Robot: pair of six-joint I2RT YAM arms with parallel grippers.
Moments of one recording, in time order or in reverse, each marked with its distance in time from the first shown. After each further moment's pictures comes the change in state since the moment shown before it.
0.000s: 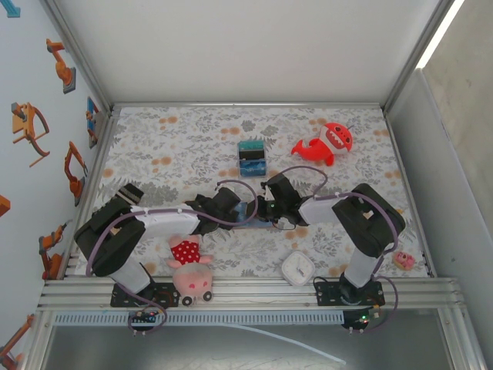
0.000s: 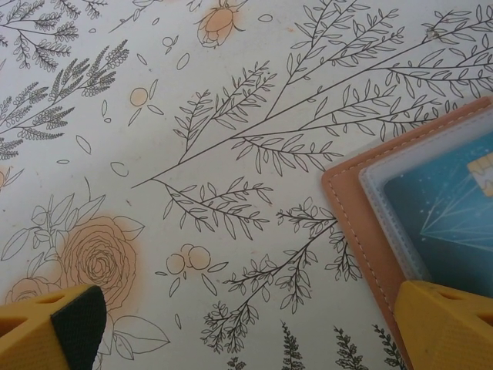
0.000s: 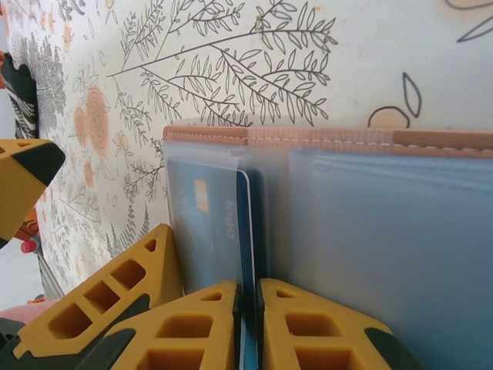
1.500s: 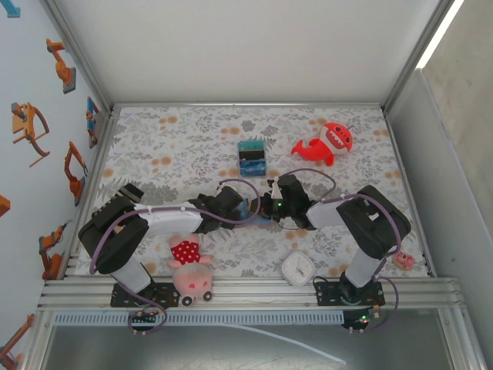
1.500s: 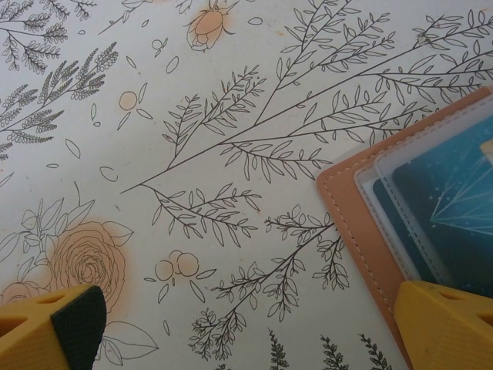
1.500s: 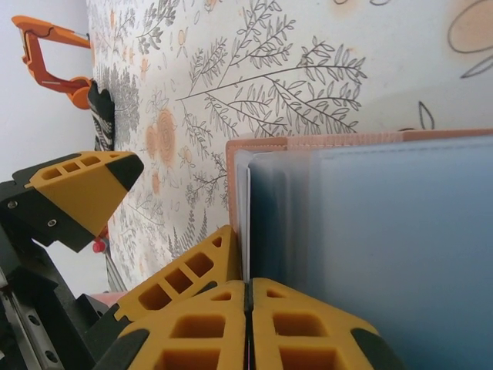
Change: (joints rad) left arm -0.006 0.027 0.032 -0.026 0.000 -0.018; right arm -0.056 -0.030 -0.098 0.221 -0.091 0.090
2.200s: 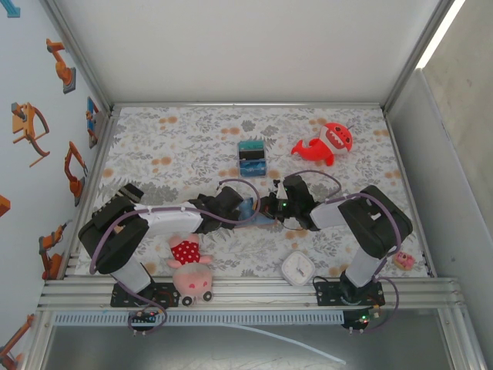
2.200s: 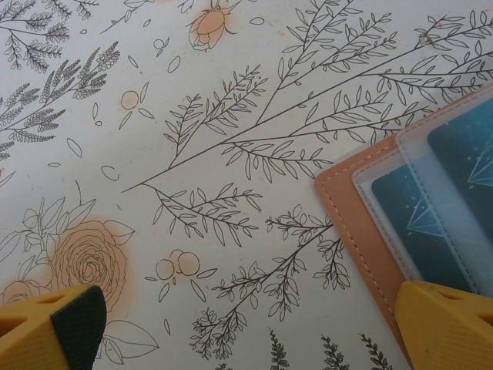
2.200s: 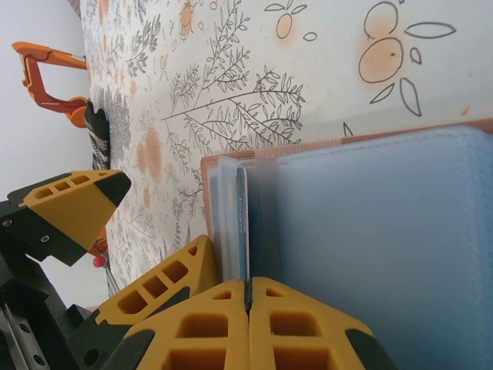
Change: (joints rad) left arm 0.000 0.000 0.000 -0.002 -0.005 -0.001; right arm -0.047 -0.004 -0.038 0.031 -0.001 0.006
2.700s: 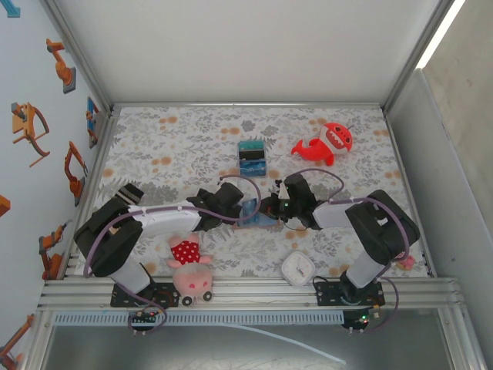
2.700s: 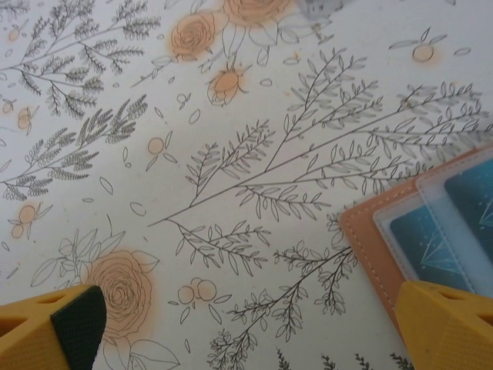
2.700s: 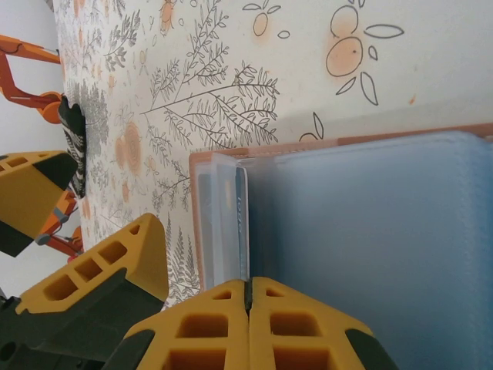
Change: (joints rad) left arm 0.000 -0.034 0.032 0.005 -0.025 0.029; right arm -0.005 -0.072 0.016 -0.164 0.031 -0.076
